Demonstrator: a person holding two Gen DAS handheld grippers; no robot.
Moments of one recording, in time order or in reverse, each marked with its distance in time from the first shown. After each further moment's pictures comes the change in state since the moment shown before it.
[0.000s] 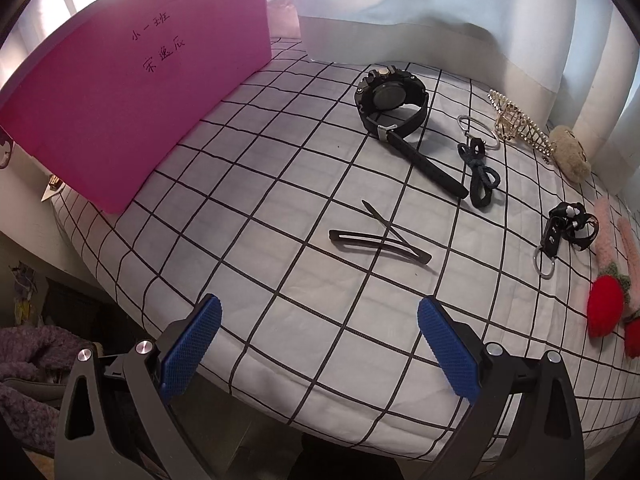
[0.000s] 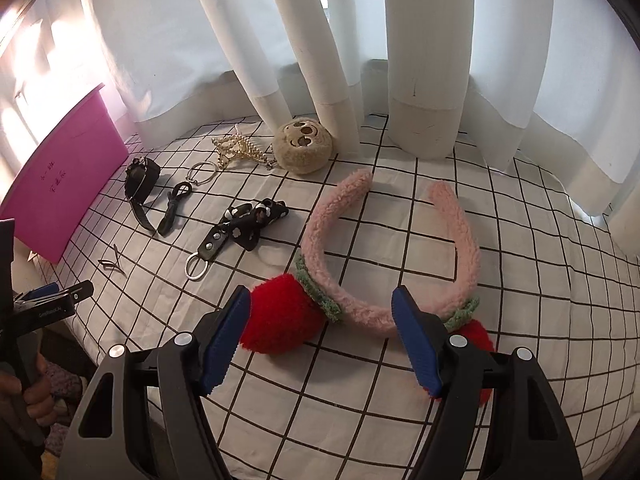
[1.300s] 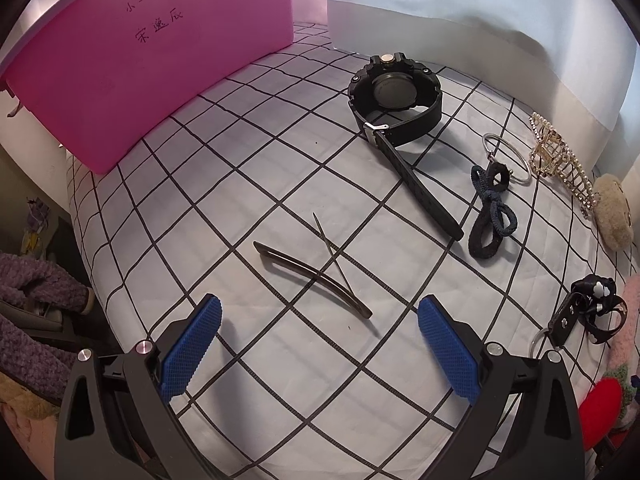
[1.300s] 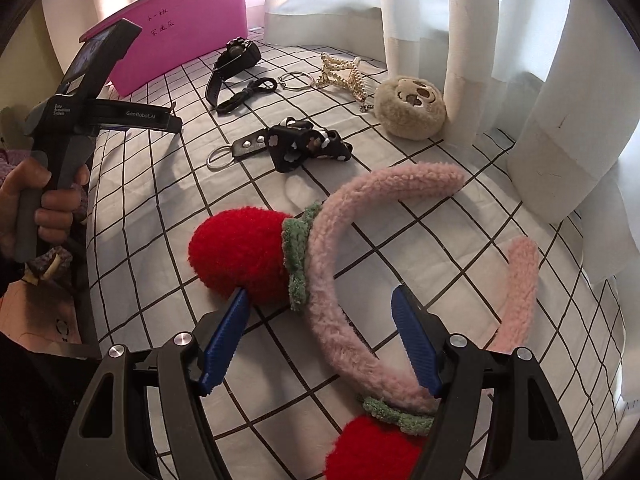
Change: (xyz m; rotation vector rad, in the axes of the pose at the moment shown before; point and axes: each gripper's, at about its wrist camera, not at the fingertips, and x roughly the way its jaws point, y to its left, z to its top) left arm 0.034 -0.051 0.012 -0.223 0.004 0.116; right arm 0.052 -0.017 -0.008 -0.584 0.112 0.251
